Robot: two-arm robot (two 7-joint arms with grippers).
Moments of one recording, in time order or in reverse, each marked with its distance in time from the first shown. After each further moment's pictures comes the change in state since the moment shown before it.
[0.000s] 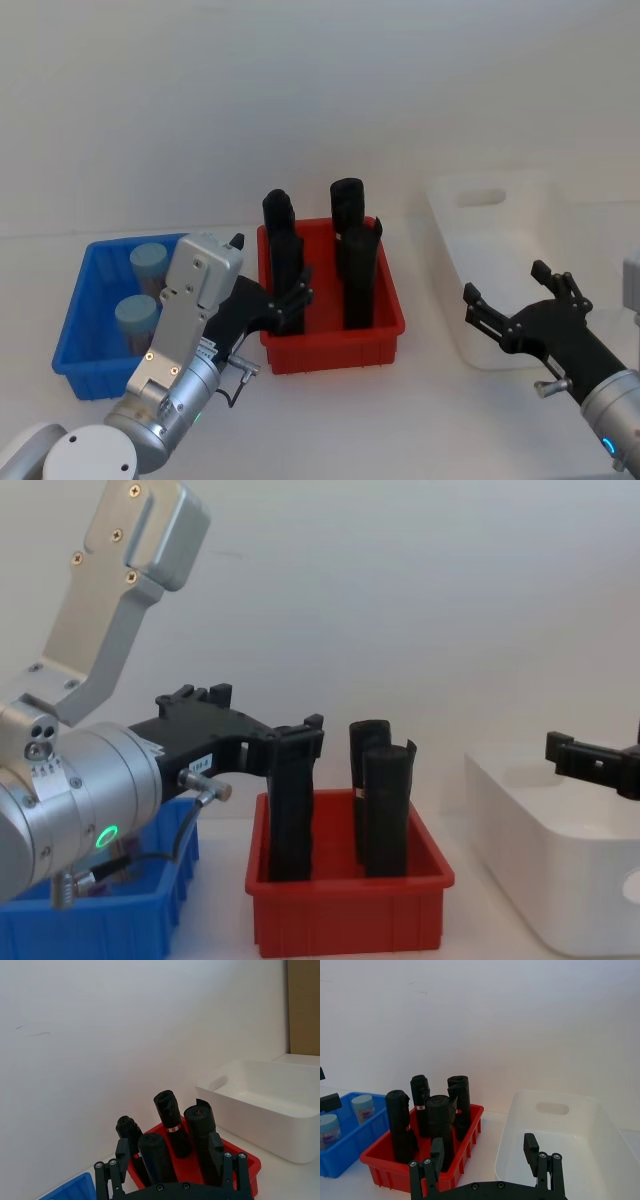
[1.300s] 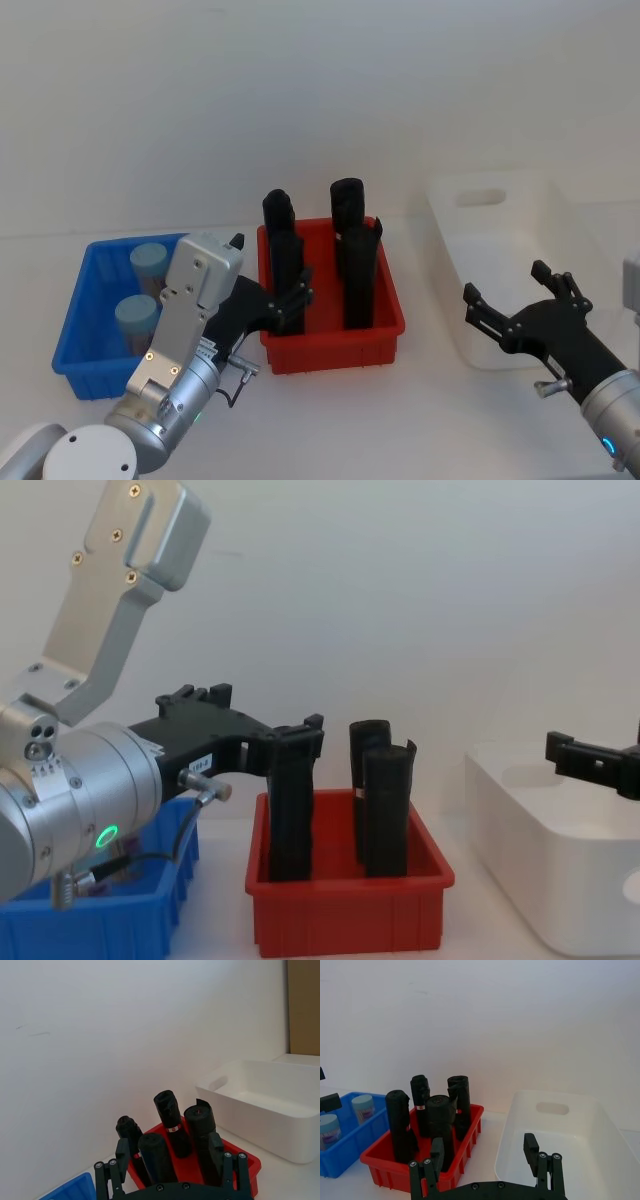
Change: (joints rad) left arm 0.000 0.000 0.000 0.000 0.000 0.000 0.000; right arm 0.000 0.000 0.000 0.000 0.000 0.000 0.000
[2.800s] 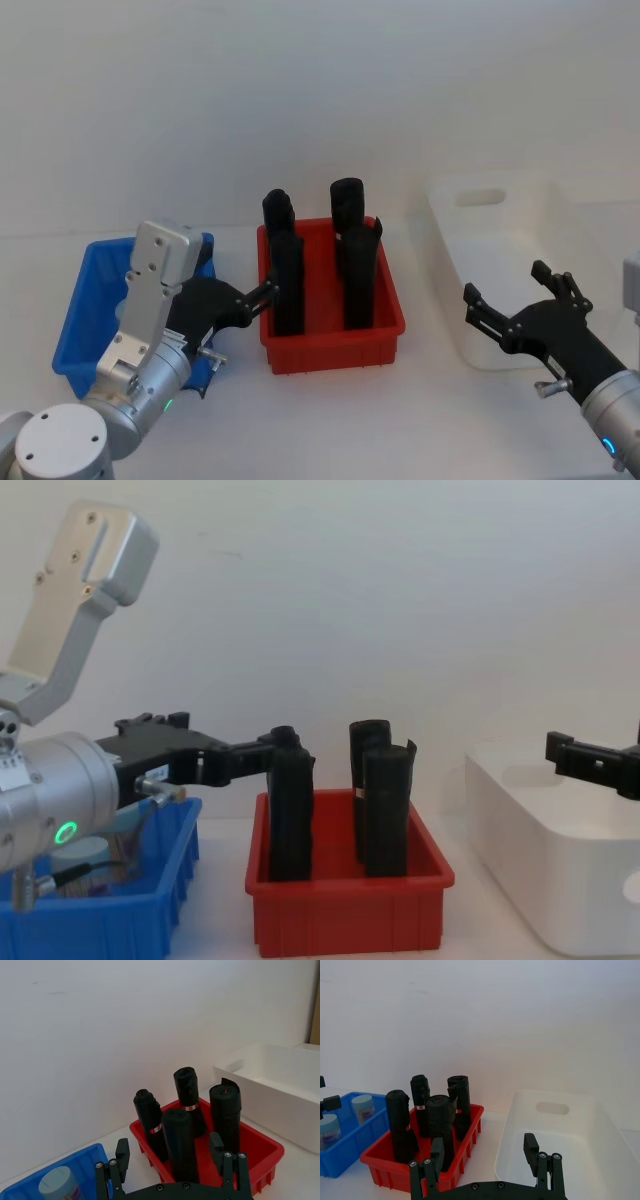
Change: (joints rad) left arm -0.025 0.009 -0.049 0.051 -0.096 0.076 -0.018; right arm 0.000 0.000 0.000 0.000 0.000 0.000 0.000
